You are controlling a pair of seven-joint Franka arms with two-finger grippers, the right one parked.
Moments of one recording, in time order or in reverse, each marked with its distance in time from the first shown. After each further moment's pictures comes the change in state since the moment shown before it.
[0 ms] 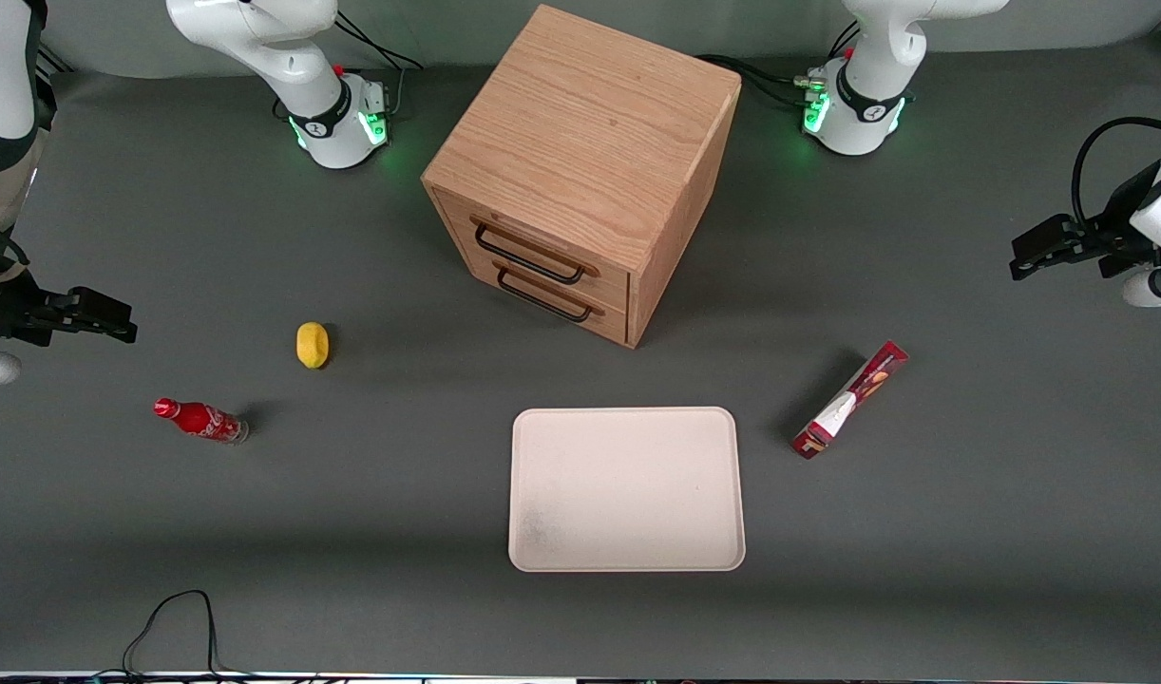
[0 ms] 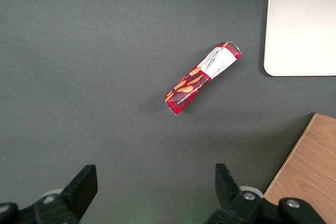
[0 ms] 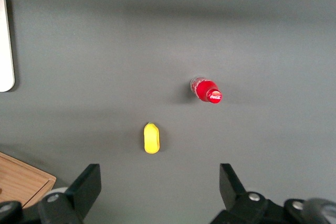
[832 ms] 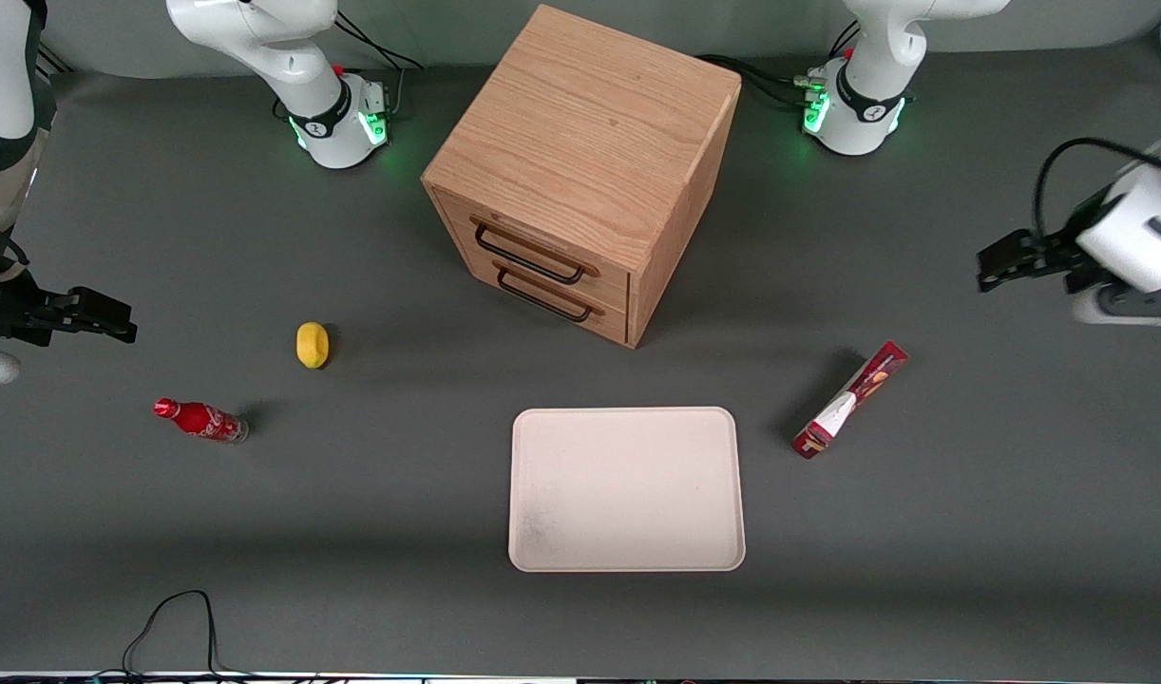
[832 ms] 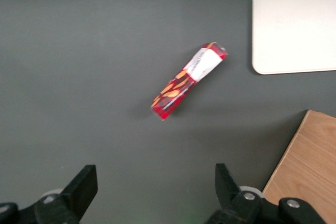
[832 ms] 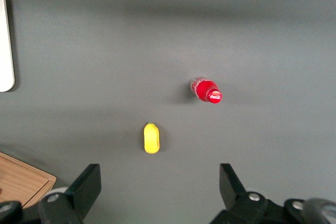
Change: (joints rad) arm -0.052 0.051 -0.028 0.001 -0.009 0.046 -0.002
